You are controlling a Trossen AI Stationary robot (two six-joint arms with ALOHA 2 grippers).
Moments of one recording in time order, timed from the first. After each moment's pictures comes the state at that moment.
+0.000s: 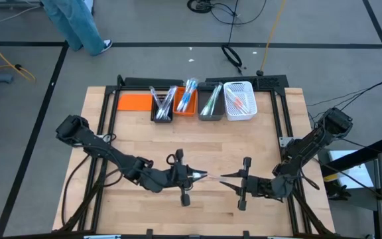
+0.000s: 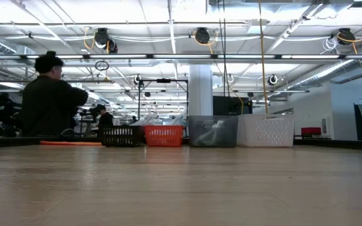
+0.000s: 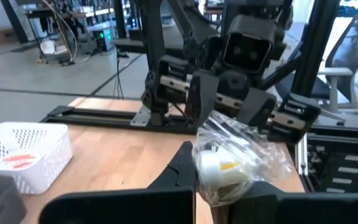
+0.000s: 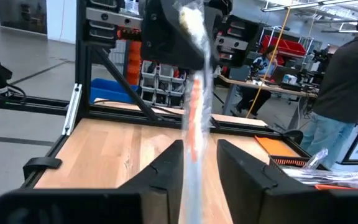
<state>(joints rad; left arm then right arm) -0.50 1.69 1.29 0.22 -0.63 -0.12 0.80 1.41 0.67 0.76 0.94 -0.15</state>
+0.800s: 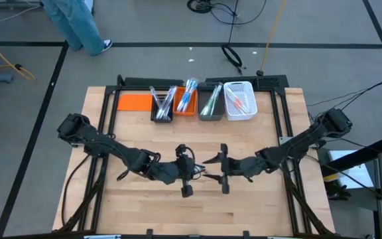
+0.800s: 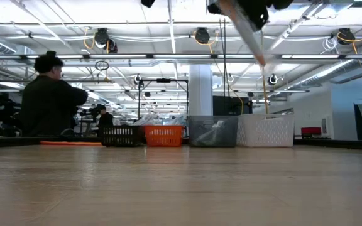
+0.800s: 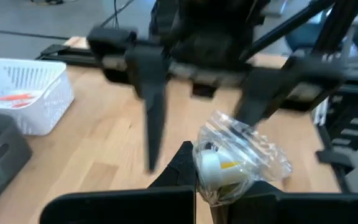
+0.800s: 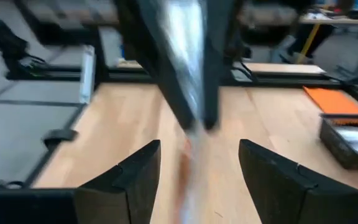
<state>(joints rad) -0.41 1.69 1.29 -0.04 -0.49 -0.28 0.46 1.43 0.78 0.39 0.43 0.11</state>
